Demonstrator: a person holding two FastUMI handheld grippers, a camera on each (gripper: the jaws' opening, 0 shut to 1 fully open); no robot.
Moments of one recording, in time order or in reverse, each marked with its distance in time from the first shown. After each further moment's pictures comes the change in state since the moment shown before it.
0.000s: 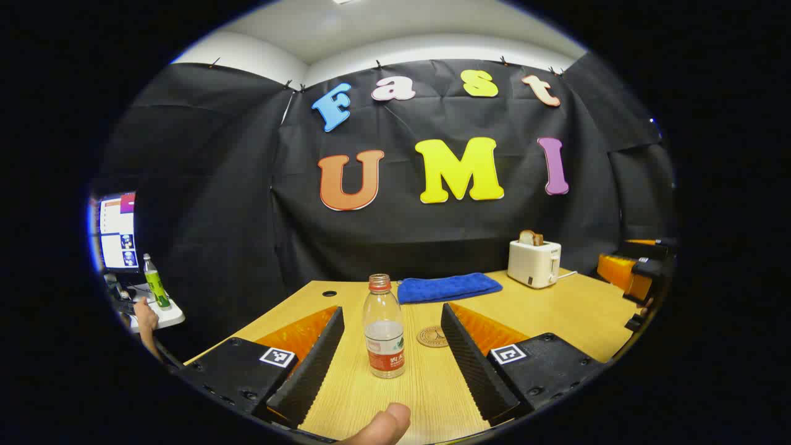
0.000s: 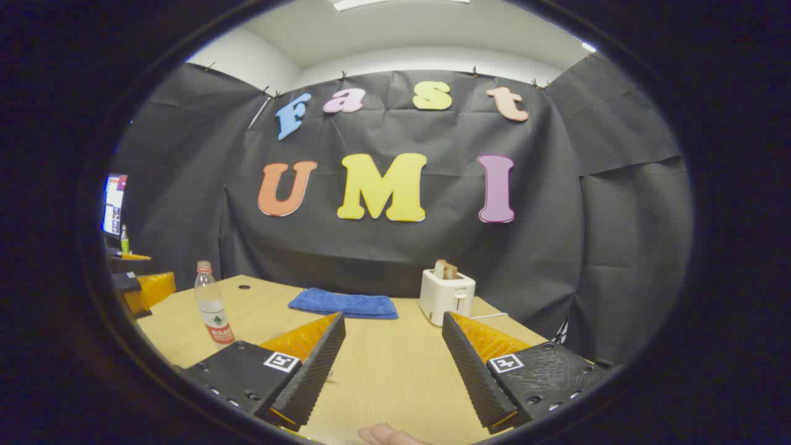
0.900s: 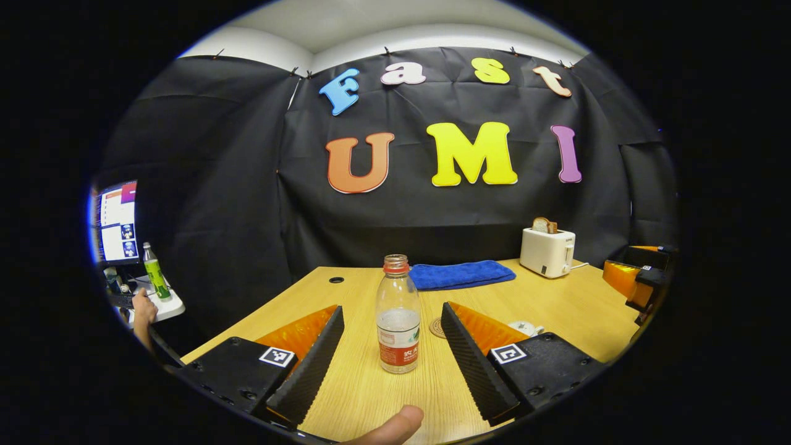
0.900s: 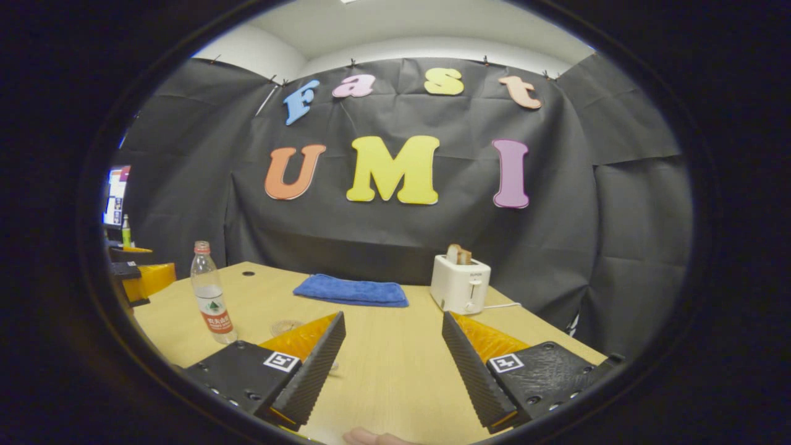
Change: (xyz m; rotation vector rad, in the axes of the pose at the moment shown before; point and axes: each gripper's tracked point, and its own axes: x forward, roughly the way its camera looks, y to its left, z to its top) left arm 0.018 0.012 -0.029 0.011 0.078 0.030; right arm 0.030 0.019 -0.030 0.011 0.039 0.048
